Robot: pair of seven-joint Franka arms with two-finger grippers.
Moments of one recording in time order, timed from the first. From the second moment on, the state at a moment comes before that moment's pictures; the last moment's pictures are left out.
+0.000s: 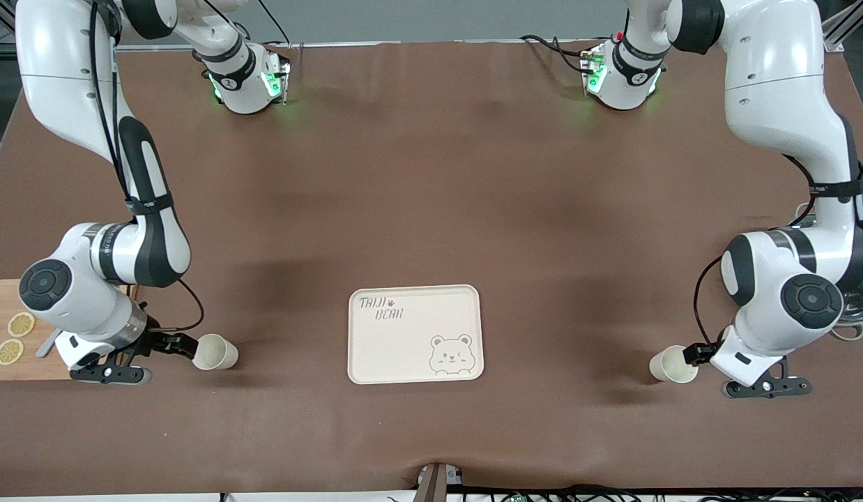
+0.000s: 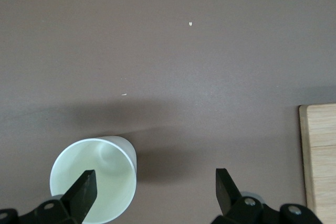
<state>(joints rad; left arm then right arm) -0.23 0.76 0.30 -1.41 -0.05 2.28 -0.04 0.12 0.67 -0.17 -1.54 0.08 2.36 0.00</state>
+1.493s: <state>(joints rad) -0.23 0.83 0.28 -1.45 -0.22 2.42 -0.04 0.13 0.76 -0.14 -1.54 0.08 2.46 0.00</state>
